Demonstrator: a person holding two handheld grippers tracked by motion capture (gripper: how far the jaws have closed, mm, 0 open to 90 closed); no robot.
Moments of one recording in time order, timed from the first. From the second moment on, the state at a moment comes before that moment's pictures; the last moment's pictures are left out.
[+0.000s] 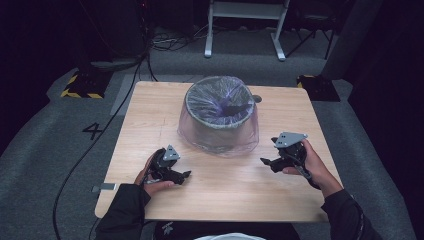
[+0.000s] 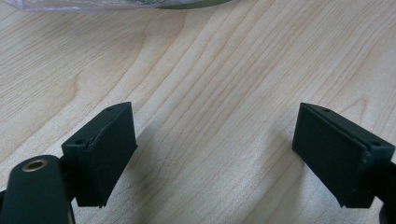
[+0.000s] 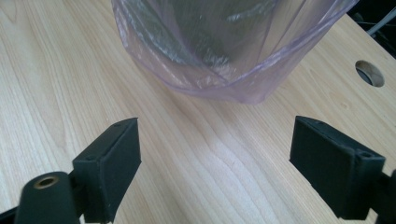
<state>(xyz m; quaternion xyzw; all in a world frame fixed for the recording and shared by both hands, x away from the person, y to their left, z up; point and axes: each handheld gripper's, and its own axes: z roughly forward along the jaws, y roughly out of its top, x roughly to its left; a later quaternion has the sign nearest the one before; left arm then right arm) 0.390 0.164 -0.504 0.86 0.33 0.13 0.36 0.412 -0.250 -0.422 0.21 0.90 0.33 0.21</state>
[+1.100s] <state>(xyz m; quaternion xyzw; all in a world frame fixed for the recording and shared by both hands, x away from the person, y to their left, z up) 0.390 0.164 -0.504 0.86 0.33 0.13 0.36 0.394 -0.272 -0.455 0.22 0.91 0.29 0.19</state>
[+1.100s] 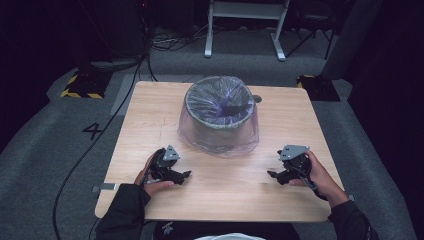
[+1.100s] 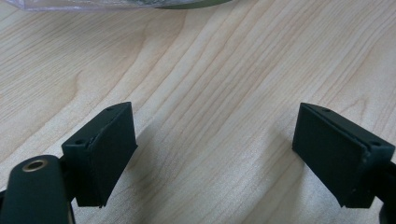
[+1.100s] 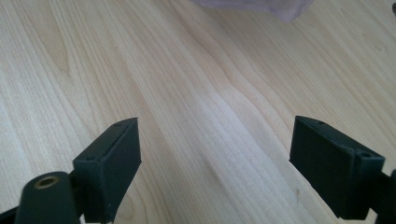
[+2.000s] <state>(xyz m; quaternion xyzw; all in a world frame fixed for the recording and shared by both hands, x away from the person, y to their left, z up) 0.390 0.164 -0.504 0.86 0.33 0.13 0.36 0.378 -0.301 -0.479 0.26 0.91 0.29 0.18</state>
